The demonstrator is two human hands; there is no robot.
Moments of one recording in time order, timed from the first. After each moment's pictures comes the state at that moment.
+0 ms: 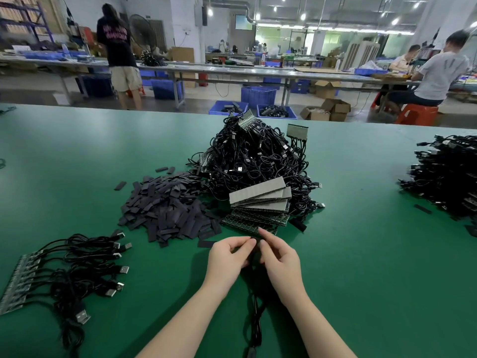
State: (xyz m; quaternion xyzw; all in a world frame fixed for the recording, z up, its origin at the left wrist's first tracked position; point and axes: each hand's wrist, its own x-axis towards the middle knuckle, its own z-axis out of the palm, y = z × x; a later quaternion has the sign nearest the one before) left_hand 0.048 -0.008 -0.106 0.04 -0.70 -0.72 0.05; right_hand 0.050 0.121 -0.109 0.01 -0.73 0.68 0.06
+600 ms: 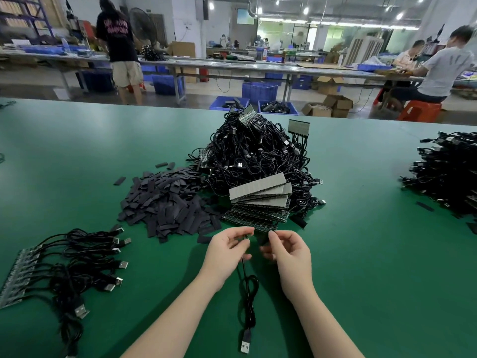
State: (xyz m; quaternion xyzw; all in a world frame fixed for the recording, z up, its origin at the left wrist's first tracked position) left_hand 0.041 -0.015 -0.106 0.01 -0.70 -0.72 0.02; right_hand 0.043 0.132 -0.112 -0.06 -0.64 0.76 0.07
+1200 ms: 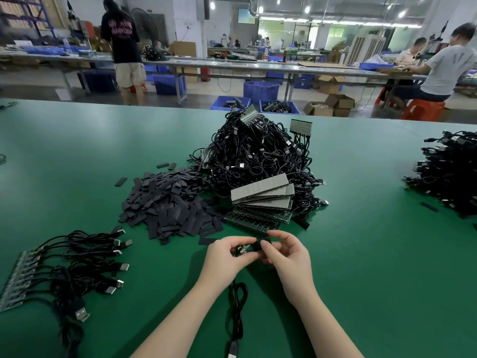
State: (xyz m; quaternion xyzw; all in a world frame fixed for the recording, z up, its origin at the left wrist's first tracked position) left_hand 0.046 -0.025 -0.107 -0.02 -0.81 -0.59 0.05; right_hand 0.047 0.133 -0.110 -0.01 -0.65 0.76 0.03
